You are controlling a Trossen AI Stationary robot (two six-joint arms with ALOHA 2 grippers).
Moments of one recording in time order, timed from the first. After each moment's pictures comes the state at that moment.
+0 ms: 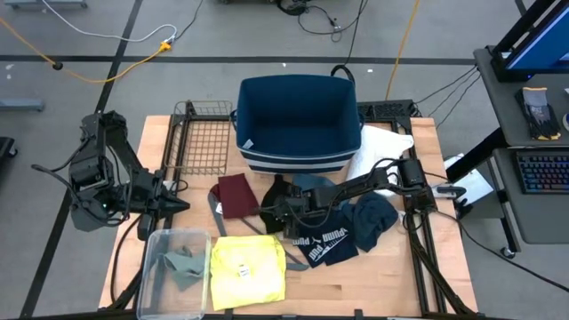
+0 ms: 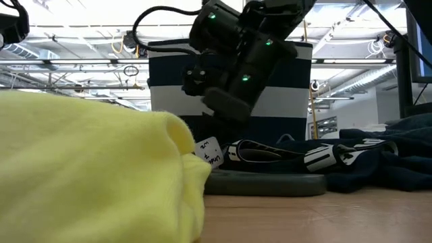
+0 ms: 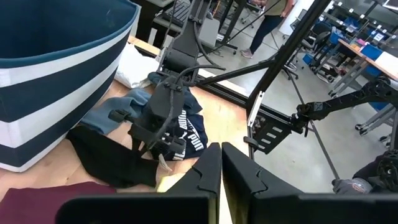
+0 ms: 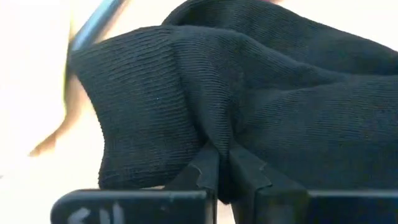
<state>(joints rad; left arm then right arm) -1.14 0.82 1.14 -0.93 -1.02 -1.03 0.12 2.08 1.34 -0.35 0.10 0.17</state>
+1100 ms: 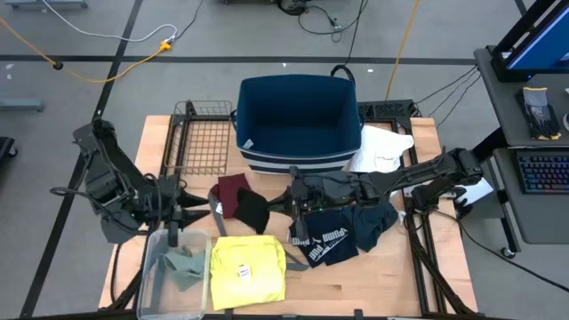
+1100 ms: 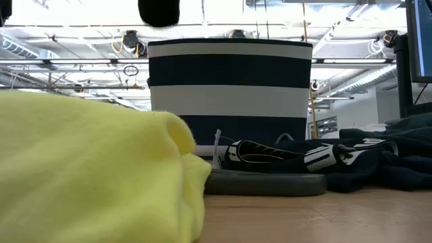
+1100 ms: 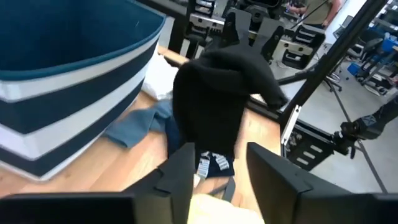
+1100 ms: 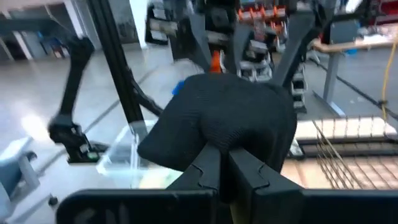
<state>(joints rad) -0.92 0.97 1.14 -0.76 -0.99 -0.92 0.22 1.60 1.34 0.19 0.07 0.17</state>
